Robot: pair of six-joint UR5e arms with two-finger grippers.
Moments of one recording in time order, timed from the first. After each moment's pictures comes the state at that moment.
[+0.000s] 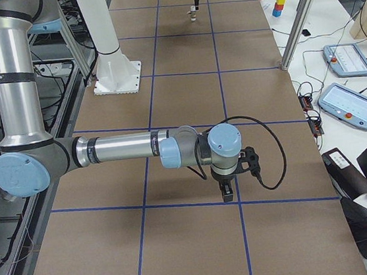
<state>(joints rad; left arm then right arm) -1.05 -1.64 -1.69 -1.86 -2.21 -0.61 1.60 -1.56 1.61 -1.57 2.40 -0.09</state>
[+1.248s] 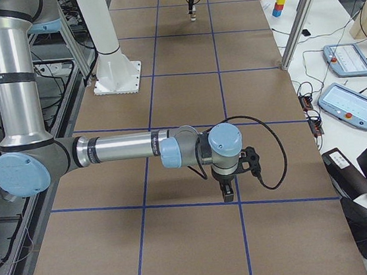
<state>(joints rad) -1.01 -1.59 -1.68 -1.86 -2.22 -0.57 1.60 -1.56 1.61 -1.57 2.39 -0.09</state>
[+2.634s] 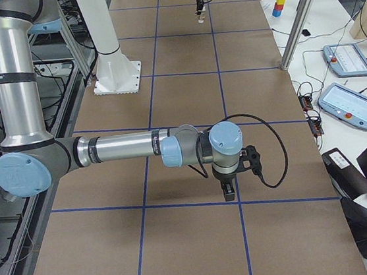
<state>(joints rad) -0.90 -2.21 -1.81 -1.12 -2.20 -0.81 1.60 -1.55 1.62 -1.57 2.39 -0.09</state>
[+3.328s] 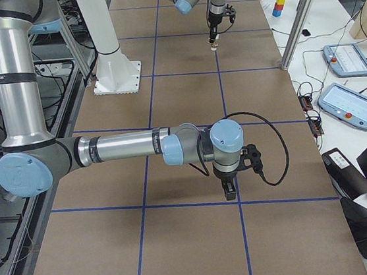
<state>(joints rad) -0.75 -2.65 -1.28 -1.32 -2.11 -0.88 1.60 -1.54 1.62 -1.57 2.37 -0.09</state>
